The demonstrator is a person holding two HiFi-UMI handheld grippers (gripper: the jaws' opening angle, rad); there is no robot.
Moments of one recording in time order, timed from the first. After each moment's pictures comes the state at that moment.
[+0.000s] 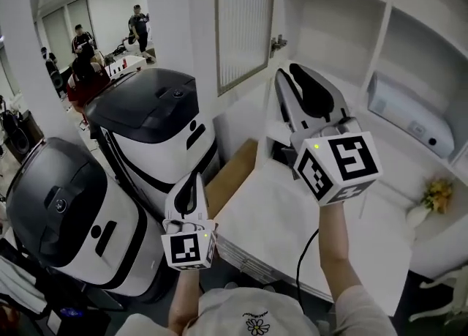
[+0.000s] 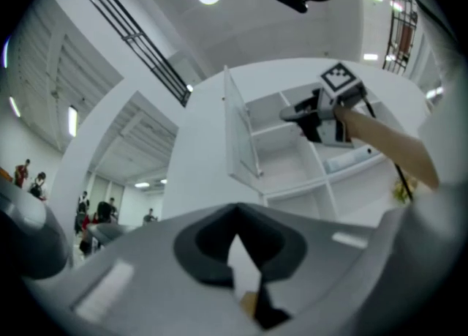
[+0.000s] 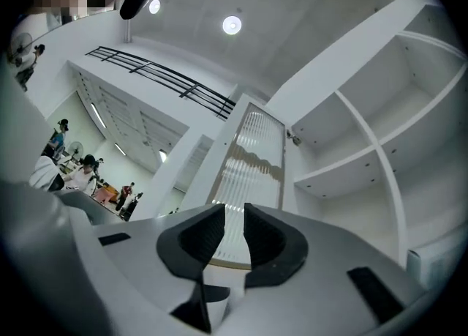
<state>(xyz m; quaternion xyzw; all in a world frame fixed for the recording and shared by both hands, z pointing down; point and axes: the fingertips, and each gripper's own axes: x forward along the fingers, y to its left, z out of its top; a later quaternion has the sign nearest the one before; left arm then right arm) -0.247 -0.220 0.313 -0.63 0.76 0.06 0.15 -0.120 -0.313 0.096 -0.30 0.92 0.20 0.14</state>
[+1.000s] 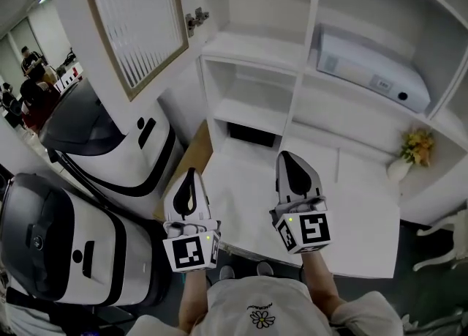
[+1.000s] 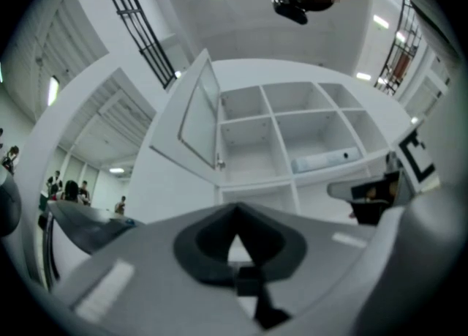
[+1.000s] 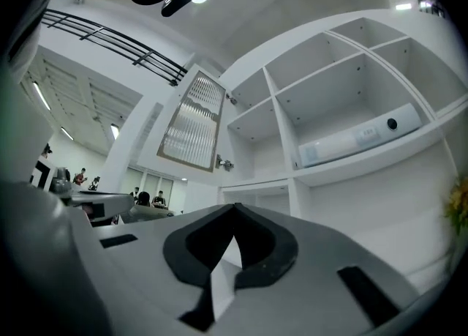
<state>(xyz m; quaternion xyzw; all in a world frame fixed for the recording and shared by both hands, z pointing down) -0.132 -0.287 0.330 -0.70 0.70 0.07 0.12 0.042 -0.343 0.316 -0.48 0.87 0.08 0.08</state>
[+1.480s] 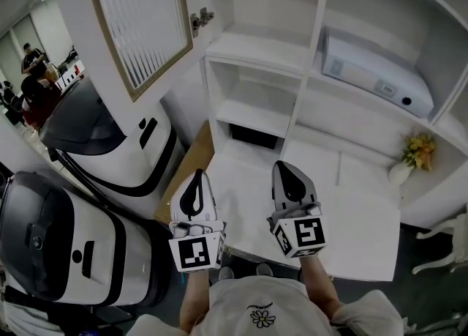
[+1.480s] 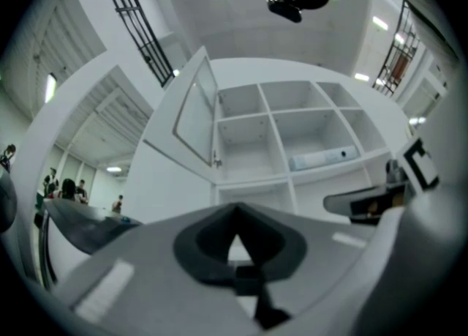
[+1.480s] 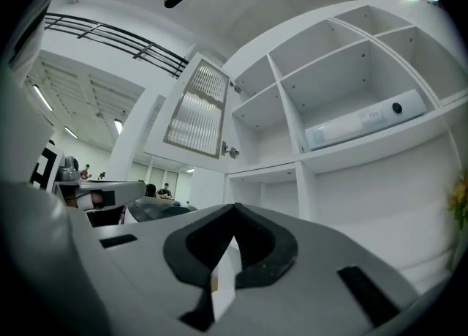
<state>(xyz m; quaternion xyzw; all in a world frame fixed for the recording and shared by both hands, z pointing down) -0.125 -0.294 0.335 -0.71 0.69 0.07 0.12 0.028 -0.345 0.345 -0.47 0.88 0.06 0.05</state>
